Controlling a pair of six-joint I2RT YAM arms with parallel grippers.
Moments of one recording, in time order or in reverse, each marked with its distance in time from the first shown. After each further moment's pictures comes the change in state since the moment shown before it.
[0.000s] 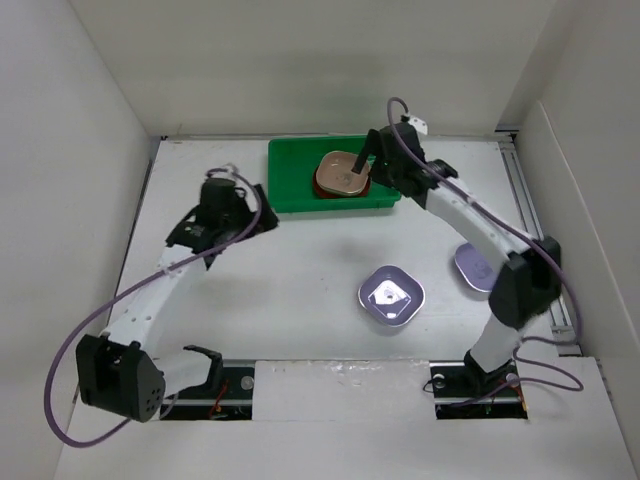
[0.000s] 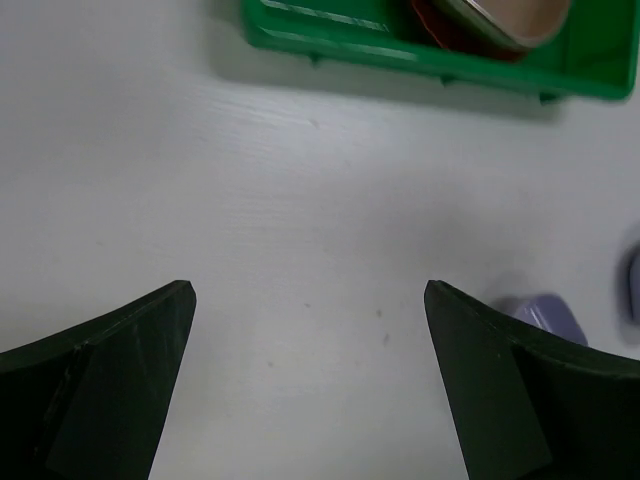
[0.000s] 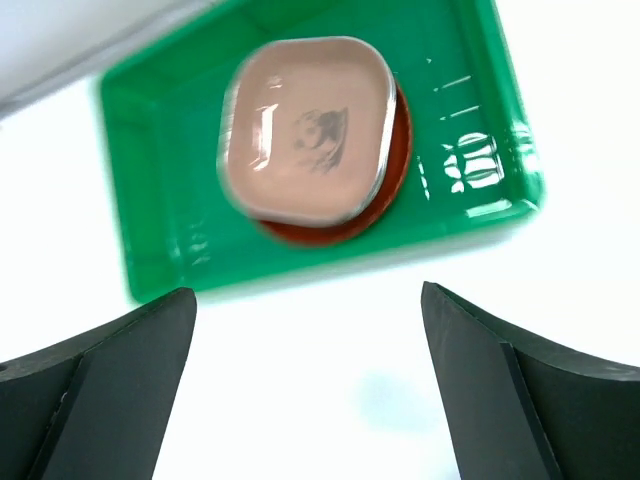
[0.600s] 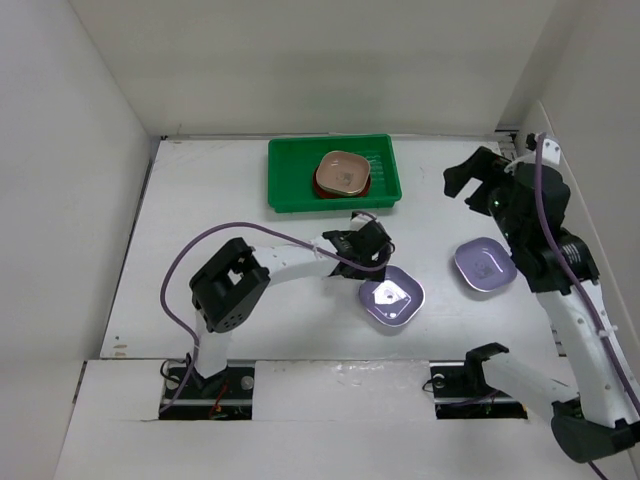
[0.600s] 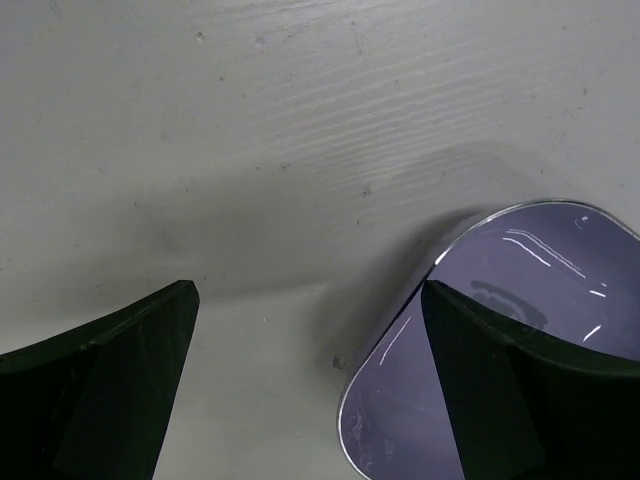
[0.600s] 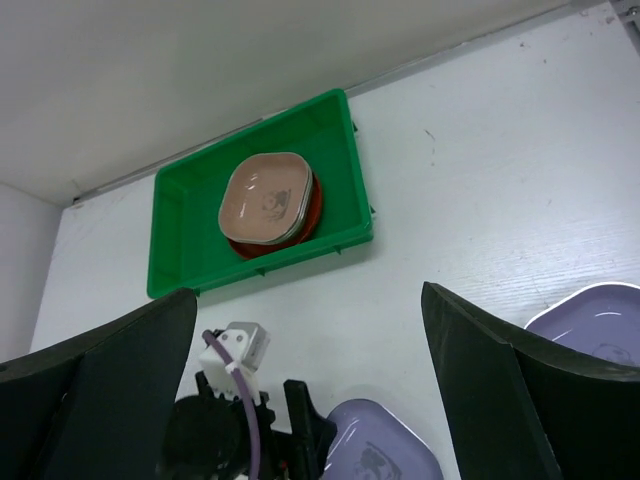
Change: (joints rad) left arm -0.801 0.761 0.356 0.034 -0.293 -0.187; right arm -0.180 -0.869 -0.358 -0.119 -0.034 -0.217
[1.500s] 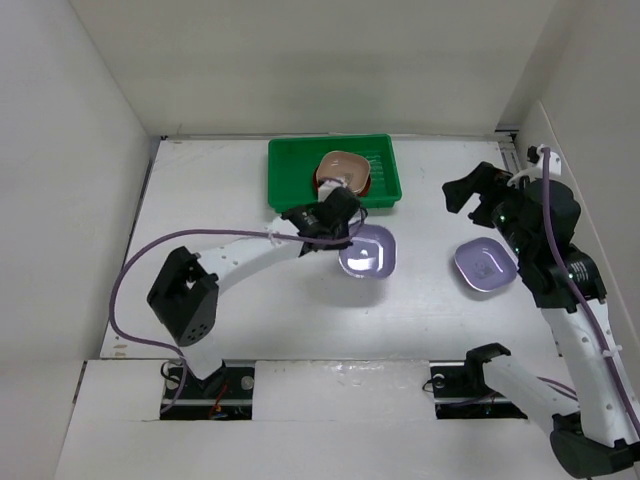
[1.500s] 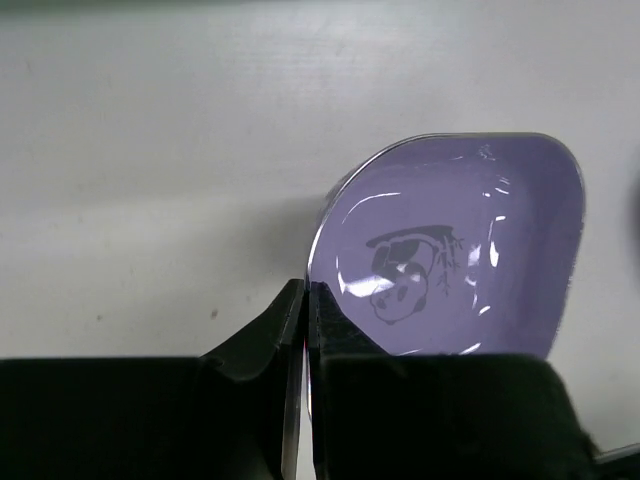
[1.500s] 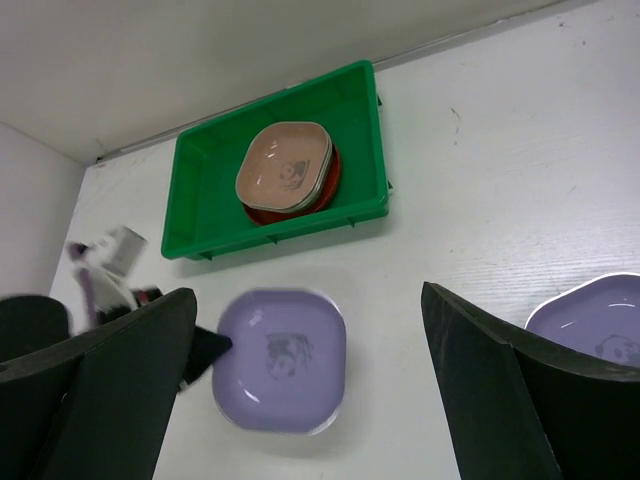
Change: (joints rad) left arm 0.126 -0.212 -0.048 -0.067 -0.032 -0.027; right arm -0.044 -0.113 -0.066 -0.022 -0.148 -0.035
